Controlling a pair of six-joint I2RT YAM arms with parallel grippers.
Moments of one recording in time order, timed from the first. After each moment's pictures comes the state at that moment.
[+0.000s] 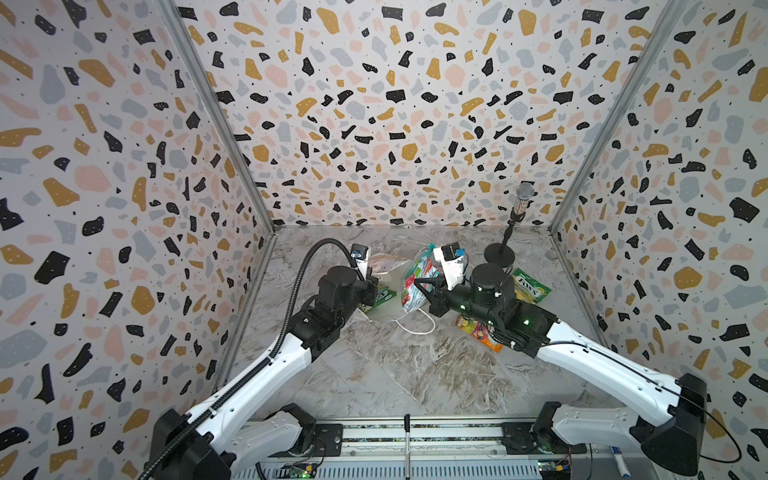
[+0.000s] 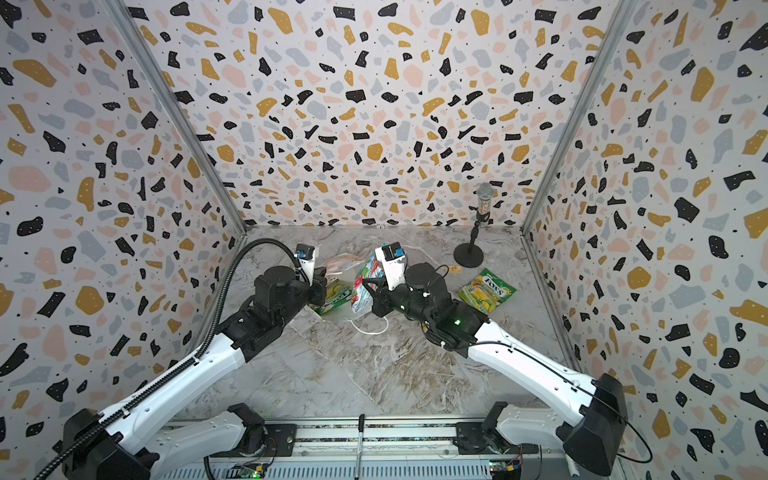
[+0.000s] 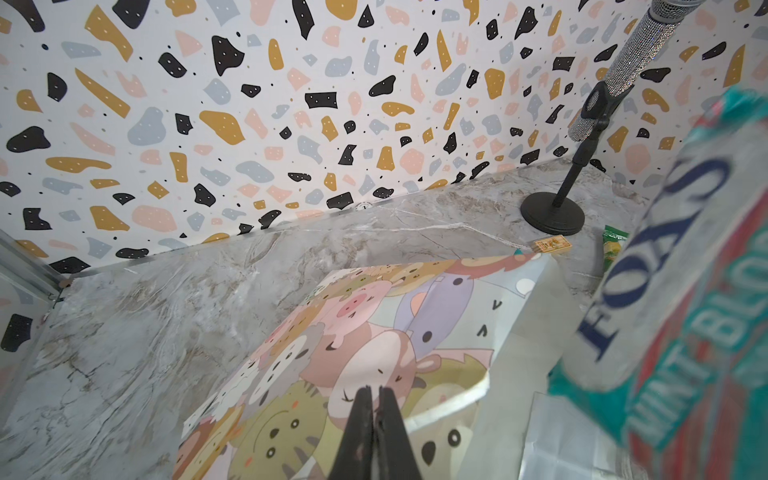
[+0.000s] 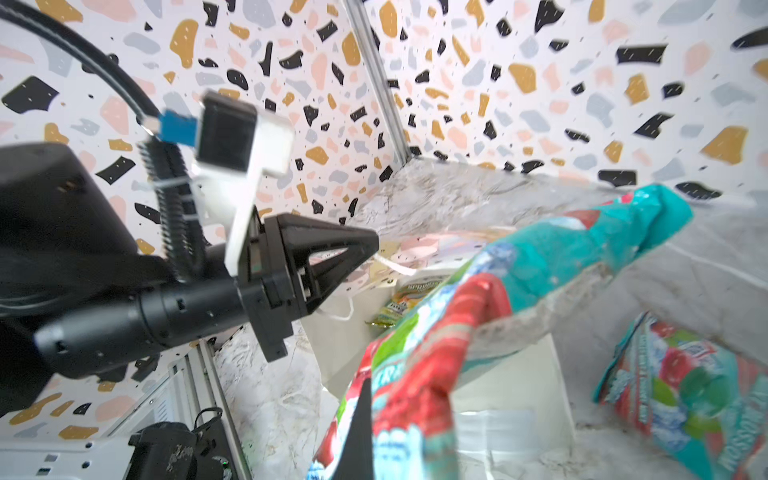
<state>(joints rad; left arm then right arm) -0.56 1.07 0.87 -0.14 -0.20 -0.08 0.88 1.17 1.11 -0.15 -0.05 0.35</state>
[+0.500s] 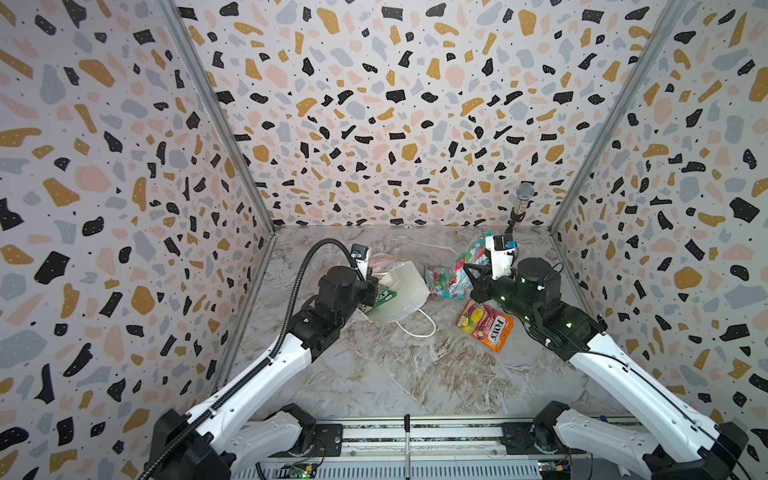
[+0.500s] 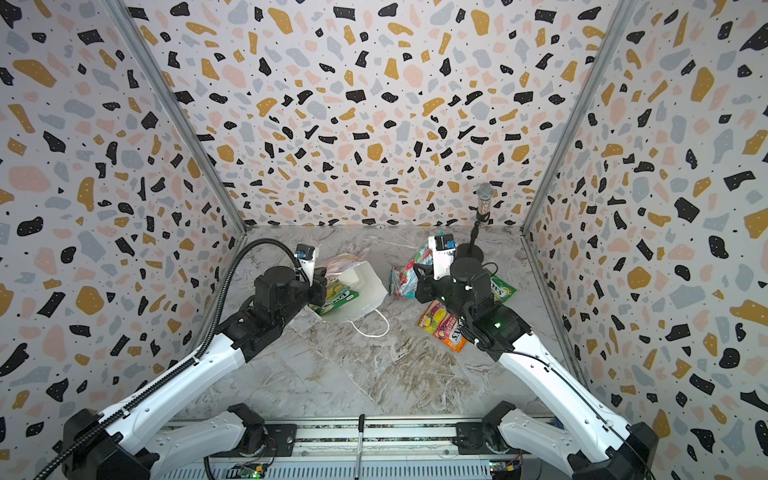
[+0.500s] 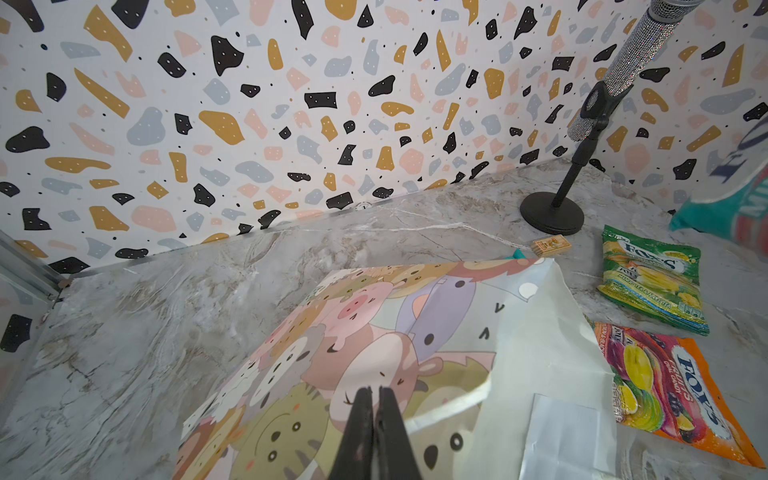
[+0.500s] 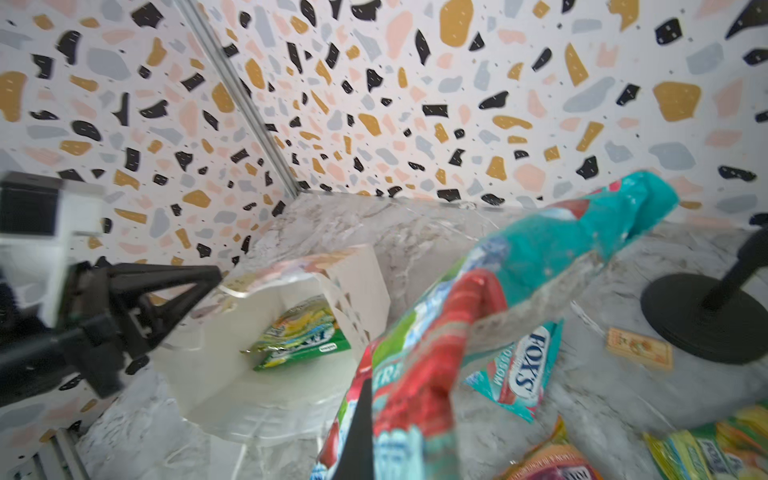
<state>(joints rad) -0.56 1.07 0.87 -0.14 -0.20 -0.08 0.59 1.00 0.98 -0.29 -0.03 0.30</state>
